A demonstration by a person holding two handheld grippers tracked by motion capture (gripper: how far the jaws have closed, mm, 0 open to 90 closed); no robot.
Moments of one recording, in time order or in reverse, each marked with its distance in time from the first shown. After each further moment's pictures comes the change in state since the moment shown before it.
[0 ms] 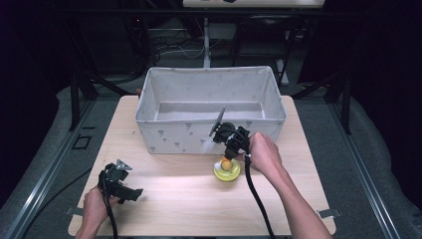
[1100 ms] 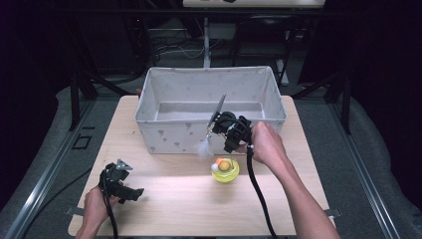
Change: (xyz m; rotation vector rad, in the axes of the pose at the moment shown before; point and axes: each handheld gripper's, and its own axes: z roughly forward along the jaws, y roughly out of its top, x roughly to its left) left arm -0.001 0.001 -0.001 -0.022 -0.019 0.004; right arm 0.001 0.008 -0.041 -0.022 0.000 -0.022
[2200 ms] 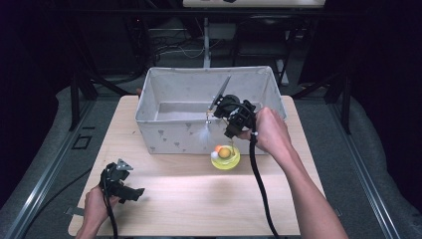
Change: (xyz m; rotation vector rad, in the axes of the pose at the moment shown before) left arm -0.001 0.001 0.000 -0.017 -0.006 0.021; right arm -0.008 0.008 -0.044 -0.080 -0.063 0.013
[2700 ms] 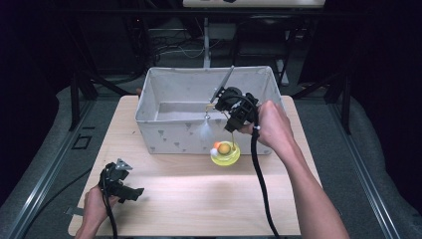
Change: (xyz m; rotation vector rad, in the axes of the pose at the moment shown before) left arm 0.002 0.000 -0.001 -0.008 0.002 -0.003; right arm -0.004 0.004 -0.018 -0.032 -0.009 0.009
